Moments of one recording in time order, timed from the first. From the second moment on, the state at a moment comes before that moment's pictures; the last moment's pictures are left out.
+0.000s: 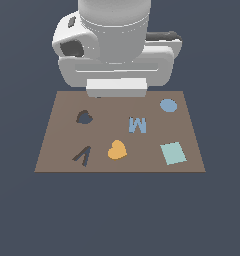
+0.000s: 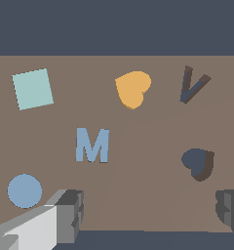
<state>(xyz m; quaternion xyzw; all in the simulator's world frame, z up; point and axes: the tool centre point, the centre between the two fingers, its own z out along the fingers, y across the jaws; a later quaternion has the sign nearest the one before) -0.009 -0.005 0.167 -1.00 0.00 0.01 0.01</state>
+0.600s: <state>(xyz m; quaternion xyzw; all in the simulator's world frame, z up) 0.005 -0.008 0.150 -1.00 -0.02 0.01 0.00</state>
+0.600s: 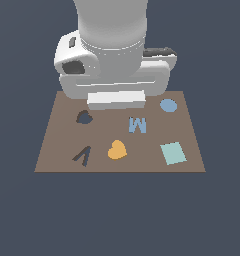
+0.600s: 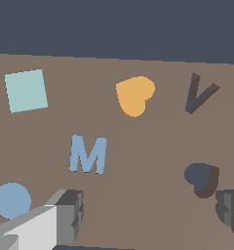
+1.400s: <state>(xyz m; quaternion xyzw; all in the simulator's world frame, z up) 0.068 -0.013 0.071 -0.99 -0.12 0.00 0.00</state>
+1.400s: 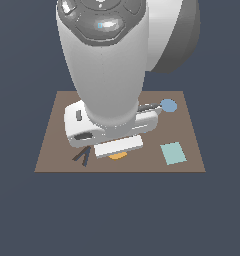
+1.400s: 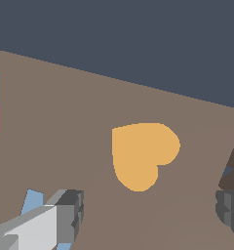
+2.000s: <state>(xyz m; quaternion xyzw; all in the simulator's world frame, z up) 0.087 -0.012 0.051 -0.99 -0.15 0.00 0.00</state>
